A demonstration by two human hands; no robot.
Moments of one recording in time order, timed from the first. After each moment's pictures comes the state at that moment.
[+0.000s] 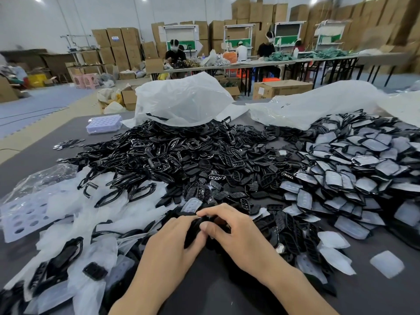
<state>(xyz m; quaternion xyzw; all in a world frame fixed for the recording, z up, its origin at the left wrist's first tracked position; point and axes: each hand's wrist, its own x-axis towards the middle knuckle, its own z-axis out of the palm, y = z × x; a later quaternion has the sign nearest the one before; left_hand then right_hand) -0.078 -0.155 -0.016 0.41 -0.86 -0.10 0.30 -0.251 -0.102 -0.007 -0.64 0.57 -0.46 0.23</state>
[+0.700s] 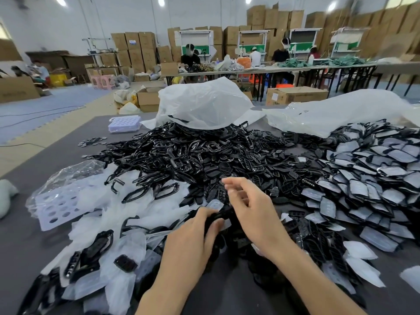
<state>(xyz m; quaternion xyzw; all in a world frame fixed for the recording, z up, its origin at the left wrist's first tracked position) -0.073 -0.157 -0.011 0.42 -0.84 -0.09 0.32 -0.232 -0.130 0.025 -0.56 0.60 -0.54 0.20</state>
